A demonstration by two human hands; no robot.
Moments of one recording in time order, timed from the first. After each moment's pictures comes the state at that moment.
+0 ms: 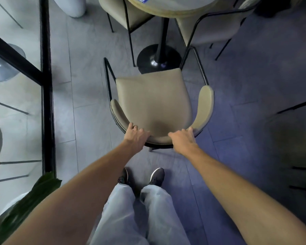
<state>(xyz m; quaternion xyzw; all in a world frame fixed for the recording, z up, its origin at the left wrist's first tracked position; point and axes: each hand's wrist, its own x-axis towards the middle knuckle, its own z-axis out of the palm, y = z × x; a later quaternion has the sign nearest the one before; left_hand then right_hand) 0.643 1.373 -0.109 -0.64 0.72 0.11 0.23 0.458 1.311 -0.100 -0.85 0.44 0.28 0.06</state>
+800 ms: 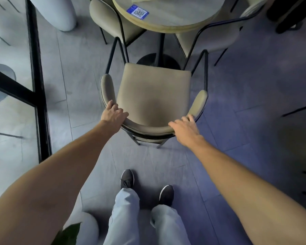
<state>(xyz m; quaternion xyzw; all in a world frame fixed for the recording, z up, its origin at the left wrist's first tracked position) 0.821 1.222 -0.113 -0.62 0.74 0.00 0.27 0.533 1.181 -0.123 -0.87 0.44 0.20 0.03</state>
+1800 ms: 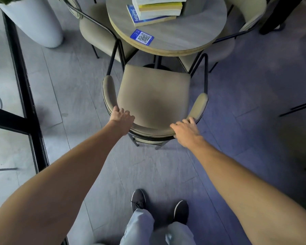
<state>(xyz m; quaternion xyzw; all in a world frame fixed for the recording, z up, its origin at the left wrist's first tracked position) 0.894 1.093 -0.088 -0.57 0.75 0.04 0.34 0.640 1.090 -0.112 -0.83 0.51 0.24 0.05</state>
